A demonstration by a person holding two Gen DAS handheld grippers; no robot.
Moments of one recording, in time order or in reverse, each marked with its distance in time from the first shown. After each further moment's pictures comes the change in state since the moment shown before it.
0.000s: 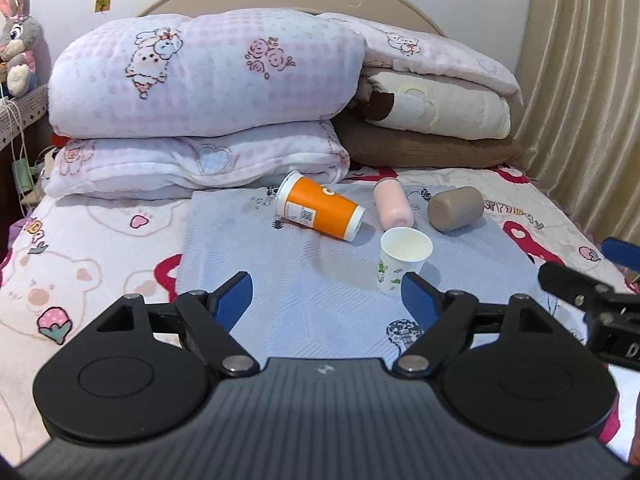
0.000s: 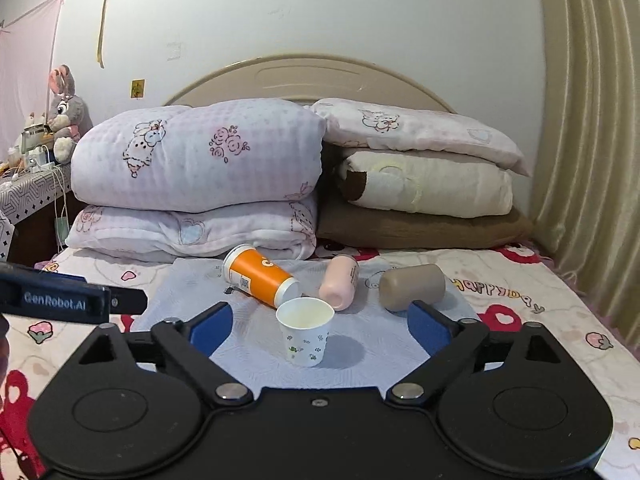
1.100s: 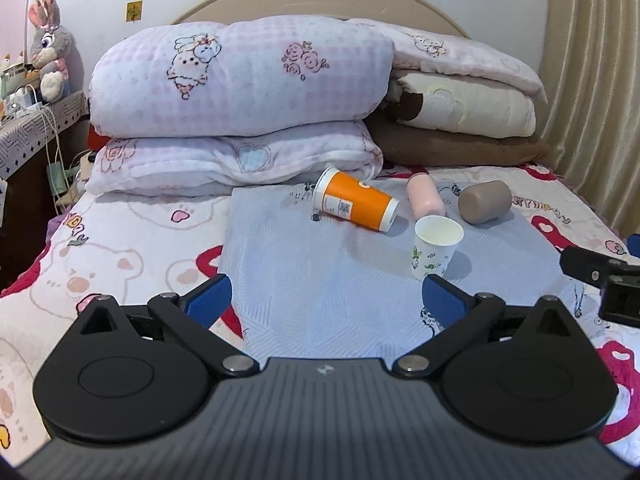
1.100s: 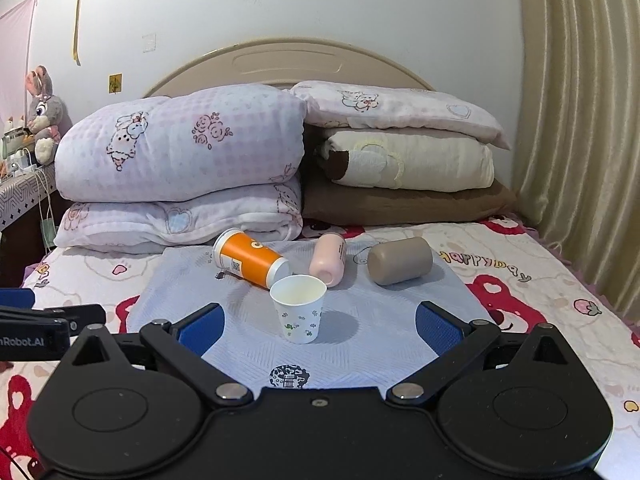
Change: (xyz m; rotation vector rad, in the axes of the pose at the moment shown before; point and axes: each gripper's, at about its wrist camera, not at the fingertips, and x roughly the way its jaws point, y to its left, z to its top) left arm -0.024 0.009 -0.021 0.010 -0.019 0.105; right arm -0.010 0.005 -0.008 0.055 0.052 -0.052
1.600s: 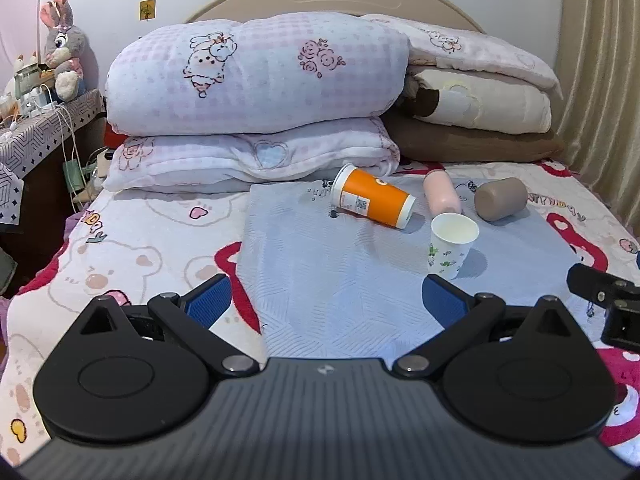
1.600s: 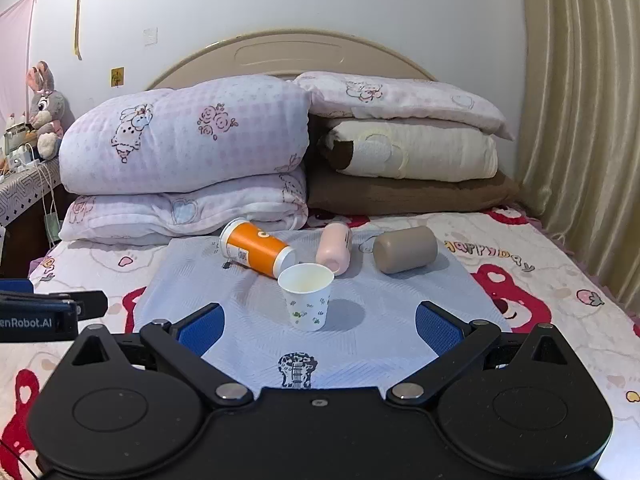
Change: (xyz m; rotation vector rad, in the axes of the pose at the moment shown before) left arm -0.005 0.002 0.005 0.005 0.020 0.051; right arm -0.004 0.005 -0.002 0.007 0.034 0.011
